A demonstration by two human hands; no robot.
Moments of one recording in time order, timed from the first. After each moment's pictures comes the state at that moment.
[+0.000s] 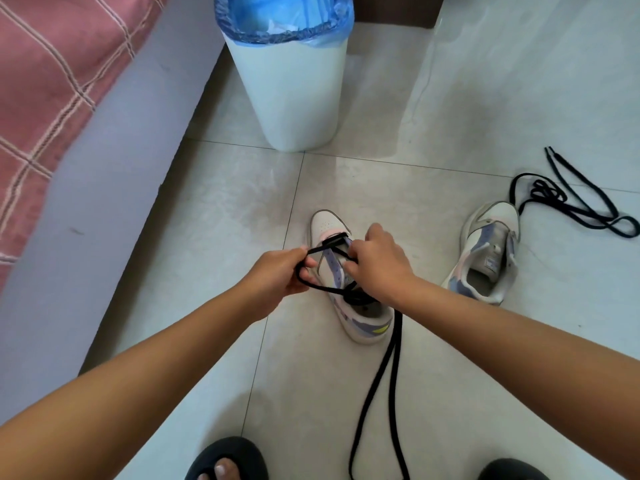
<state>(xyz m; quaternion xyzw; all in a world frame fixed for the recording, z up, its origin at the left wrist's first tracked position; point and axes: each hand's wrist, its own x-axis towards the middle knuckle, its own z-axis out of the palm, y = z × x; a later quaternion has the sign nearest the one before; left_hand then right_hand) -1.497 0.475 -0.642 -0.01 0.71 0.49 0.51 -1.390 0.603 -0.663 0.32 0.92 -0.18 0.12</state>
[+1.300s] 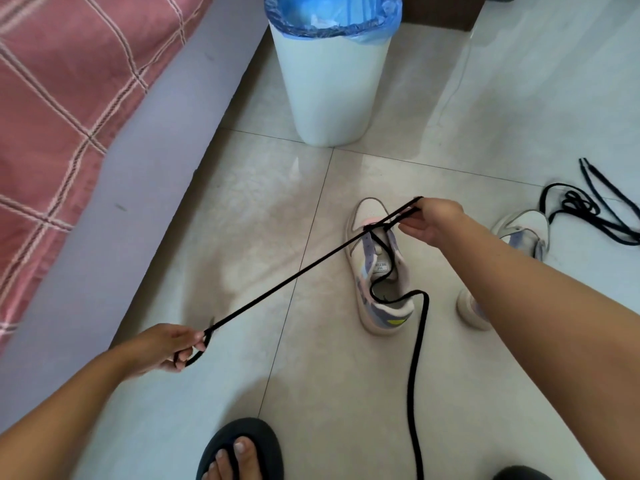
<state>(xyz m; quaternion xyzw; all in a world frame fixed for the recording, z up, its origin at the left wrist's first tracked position) -1.570 0.251 -0.692 0.00 0.80 0.22 0.56 -1.426 0.676 -0.672 0.60 0.39 -0.69 -0.09</state>
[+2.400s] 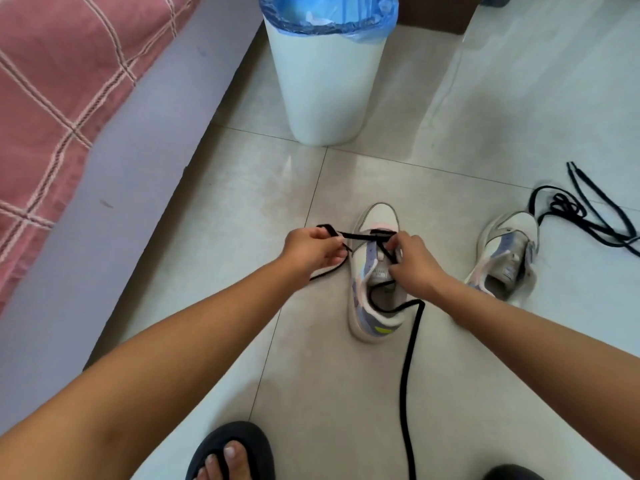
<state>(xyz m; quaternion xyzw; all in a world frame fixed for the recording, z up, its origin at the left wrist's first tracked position) -1.507 0.495 -0.676 -0.01 0.69 0.55 0.47 -1.375 0.625 -0.687 0.39 0.84 -0.37 0.11</state>
